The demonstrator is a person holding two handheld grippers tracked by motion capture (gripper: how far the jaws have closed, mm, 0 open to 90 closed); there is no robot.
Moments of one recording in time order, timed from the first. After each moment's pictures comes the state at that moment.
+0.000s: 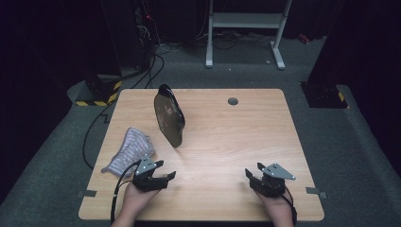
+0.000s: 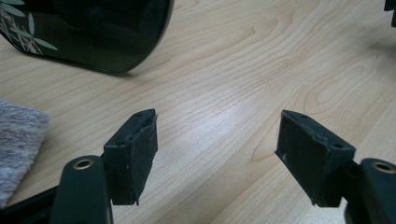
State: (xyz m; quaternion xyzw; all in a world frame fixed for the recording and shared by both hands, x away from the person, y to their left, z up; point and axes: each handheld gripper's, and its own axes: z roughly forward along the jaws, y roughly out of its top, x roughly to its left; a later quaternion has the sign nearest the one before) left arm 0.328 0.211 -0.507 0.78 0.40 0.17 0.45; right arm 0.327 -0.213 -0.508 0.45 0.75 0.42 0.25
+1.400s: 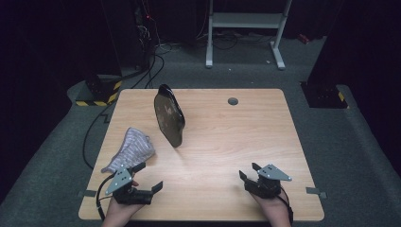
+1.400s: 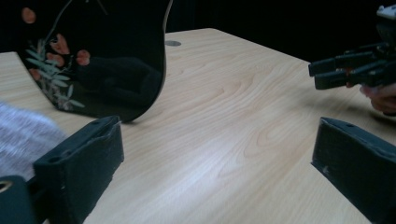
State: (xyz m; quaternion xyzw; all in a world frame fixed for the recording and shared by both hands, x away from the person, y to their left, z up) left arm 0.272 0.249 -0.481 0.72 0.35 0.21 0.56; right arm 0.323 -0.199 -0.506 0.42 0.76 0.44 0.23
